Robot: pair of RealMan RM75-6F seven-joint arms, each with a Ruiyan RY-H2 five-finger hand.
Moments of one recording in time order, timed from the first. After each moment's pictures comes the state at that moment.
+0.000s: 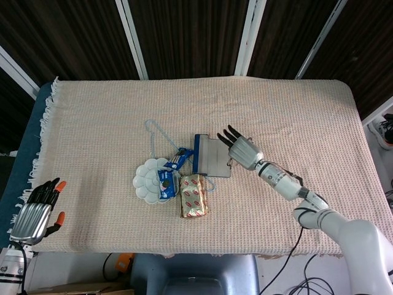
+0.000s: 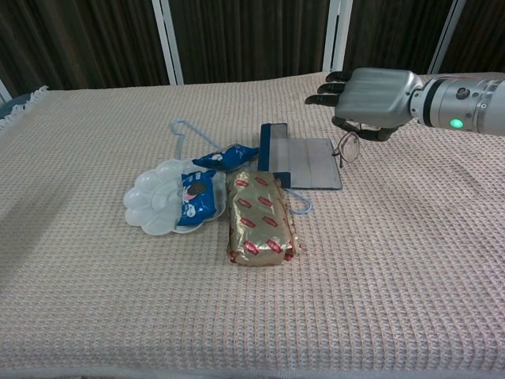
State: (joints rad) left arm -0.19 -1.16 -0.01 -1.58 1.48 1.35 0.13; right arm 0.95 -1.62 0.05 -0.76 -1.66 0.82 -0.40
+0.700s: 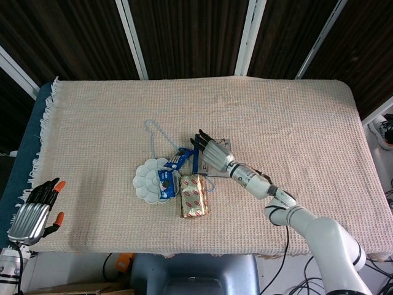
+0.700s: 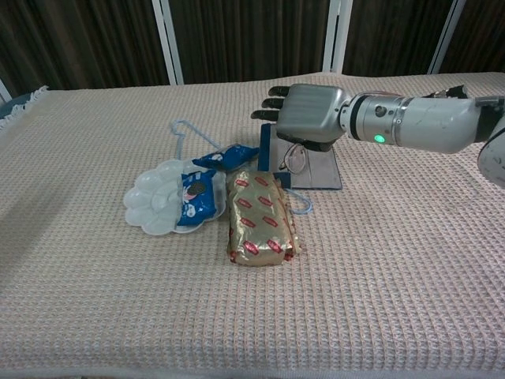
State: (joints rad) left arm -0.19 -1.14 0.00 -1.58 1.50 1.35 0.06; right arm 1.08 -1.79 0.06 -0.66 -1.63 0.75 -0.47
